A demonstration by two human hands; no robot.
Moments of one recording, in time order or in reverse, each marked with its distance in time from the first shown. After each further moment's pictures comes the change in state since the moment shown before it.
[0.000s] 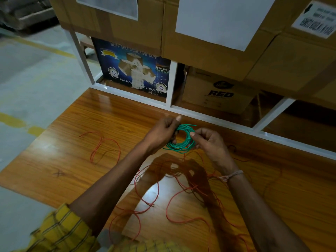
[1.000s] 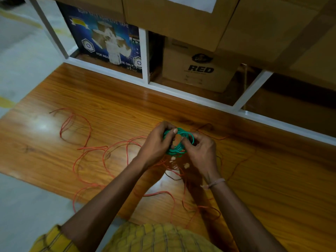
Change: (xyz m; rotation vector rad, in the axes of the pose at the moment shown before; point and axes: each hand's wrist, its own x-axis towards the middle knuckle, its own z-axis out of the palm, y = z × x) left_hand -0.044 -0.032 0.133 0.091 0.132 0.046; right_hand -0.073 0.071 -0.059 -0.131 0.210 0.019
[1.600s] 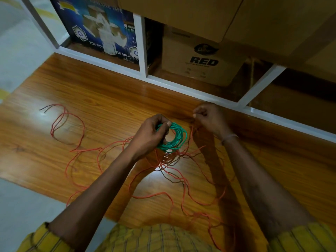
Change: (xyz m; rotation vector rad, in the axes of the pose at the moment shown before) left_hand 0.031 0.000 -0.019 -0.063 -0.049 -0.145; right_hand 0.142 0.022 -0.029 -0.363 -0.243 0.018
